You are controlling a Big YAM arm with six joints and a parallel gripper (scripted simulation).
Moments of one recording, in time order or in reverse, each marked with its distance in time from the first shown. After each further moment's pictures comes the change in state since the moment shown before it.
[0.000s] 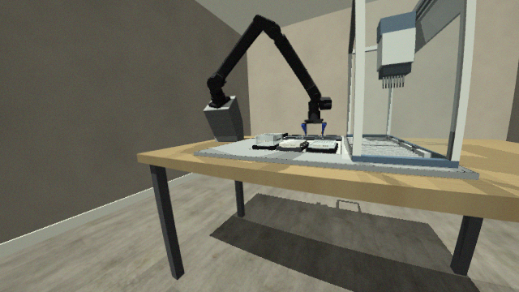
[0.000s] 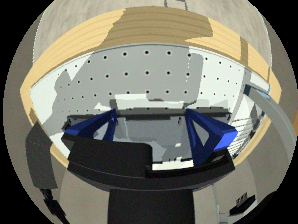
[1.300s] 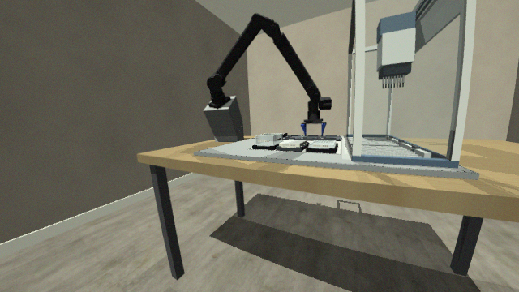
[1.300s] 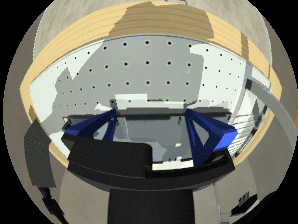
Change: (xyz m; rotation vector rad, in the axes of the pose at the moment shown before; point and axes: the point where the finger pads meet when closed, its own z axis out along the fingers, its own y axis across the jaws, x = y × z) arm 0.012 0.000 0.000 -0.002 0.000 0.000
